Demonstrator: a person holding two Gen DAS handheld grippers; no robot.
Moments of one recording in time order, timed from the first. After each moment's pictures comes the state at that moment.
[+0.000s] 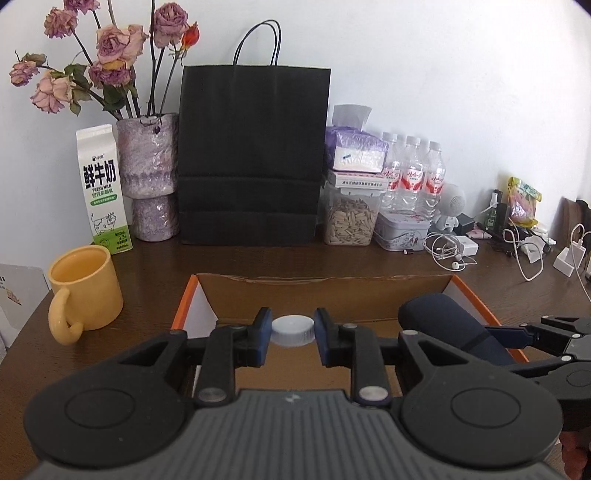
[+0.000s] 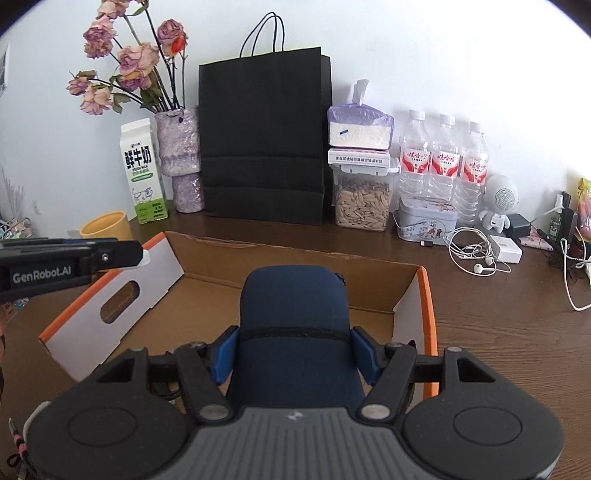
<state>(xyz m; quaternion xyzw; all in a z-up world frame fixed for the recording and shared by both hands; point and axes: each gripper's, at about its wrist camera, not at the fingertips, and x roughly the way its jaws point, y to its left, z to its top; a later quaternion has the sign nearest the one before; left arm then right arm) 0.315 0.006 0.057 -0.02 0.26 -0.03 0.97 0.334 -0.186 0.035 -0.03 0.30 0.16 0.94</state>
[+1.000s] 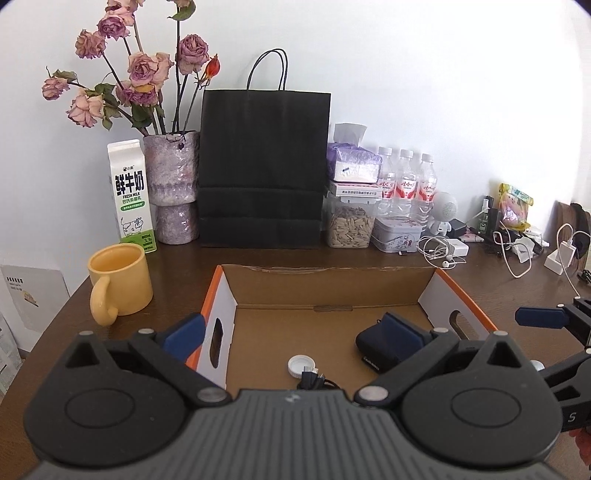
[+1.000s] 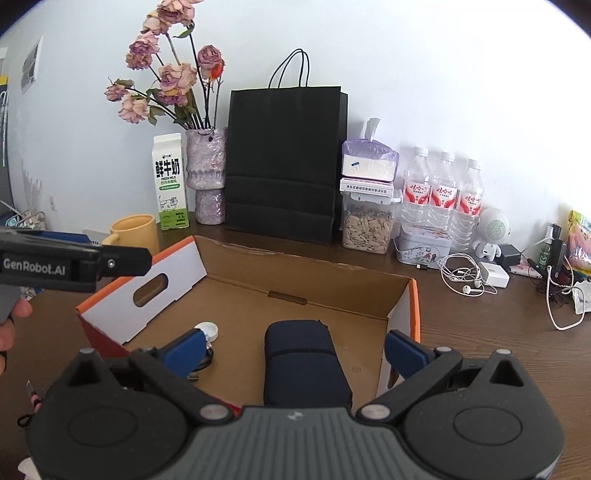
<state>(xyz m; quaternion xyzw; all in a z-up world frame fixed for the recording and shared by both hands) 0.234 0.011 0.072 -0.02 0.23 -0.02 0.97 0.261 -0.198 0.054 -0.06 0.25 0.18 0.95</state>
